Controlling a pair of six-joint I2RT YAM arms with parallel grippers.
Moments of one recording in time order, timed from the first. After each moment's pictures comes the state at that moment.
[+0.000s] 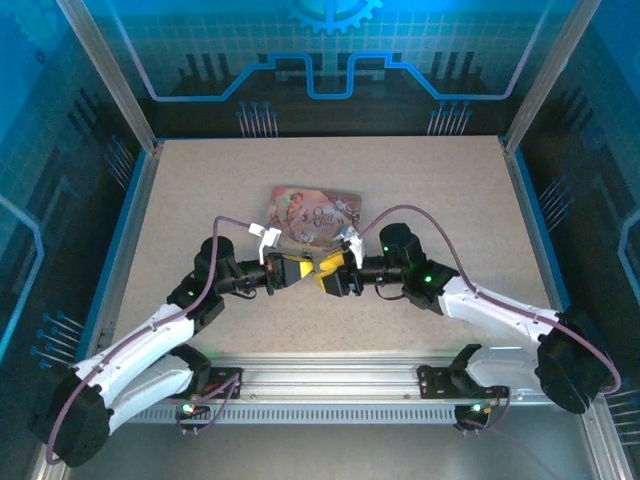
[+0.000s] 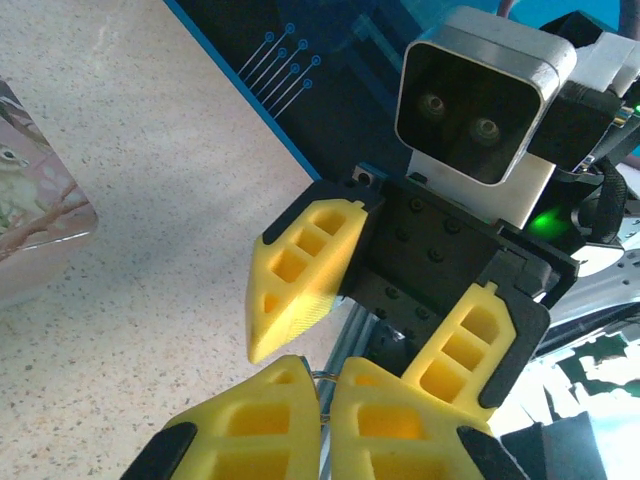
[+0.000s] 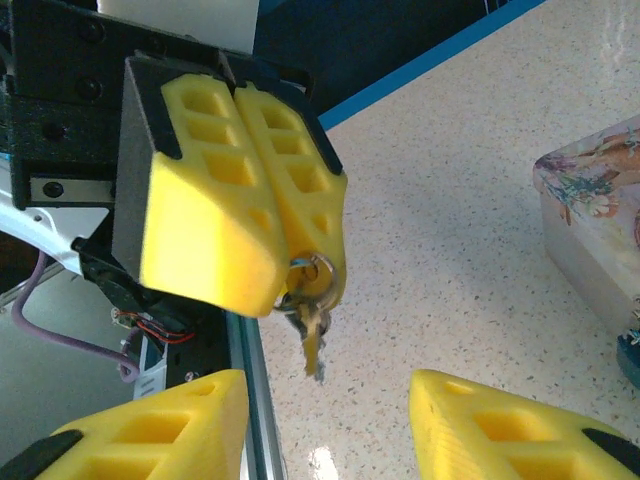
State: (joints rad) left arm -0.50 0.90 0.46 0.25 0.72 -0.66; right arm 0.75 1.19 0.68 0.13 -0.62 0.21
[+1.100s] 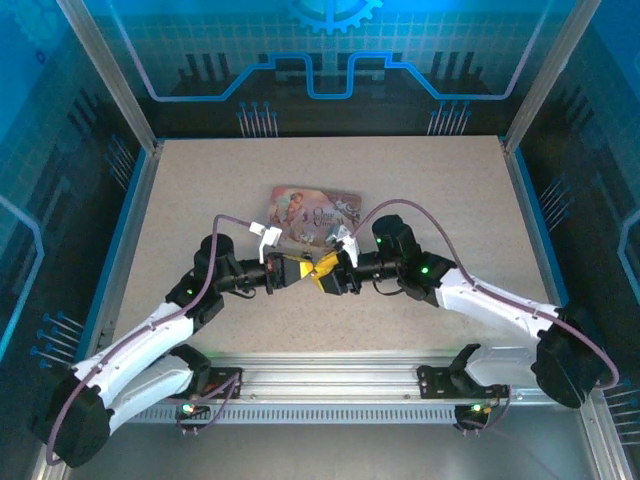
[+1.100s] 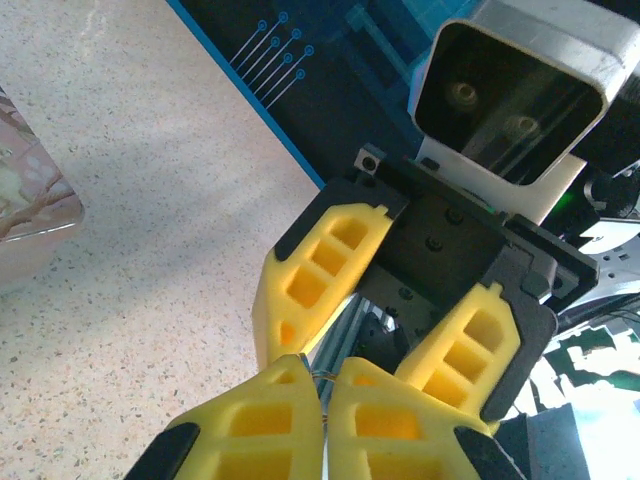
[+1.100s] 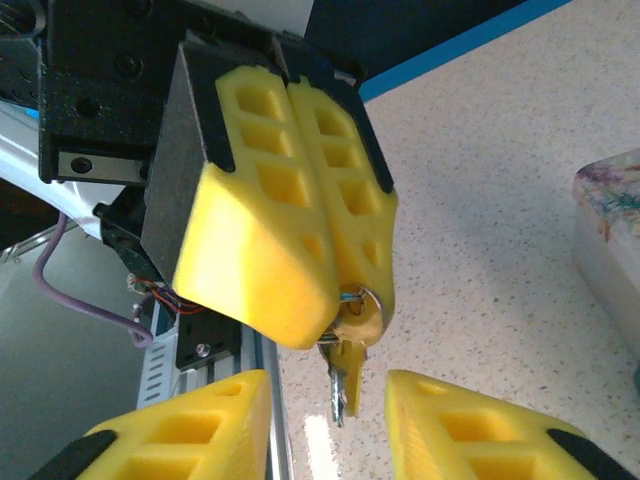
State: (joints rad) left arm -0.49 0.90 0.49 0.21 0.75 -0.66; right arm 0.75 1.21 0.78 -0.02 -0.67 0.10
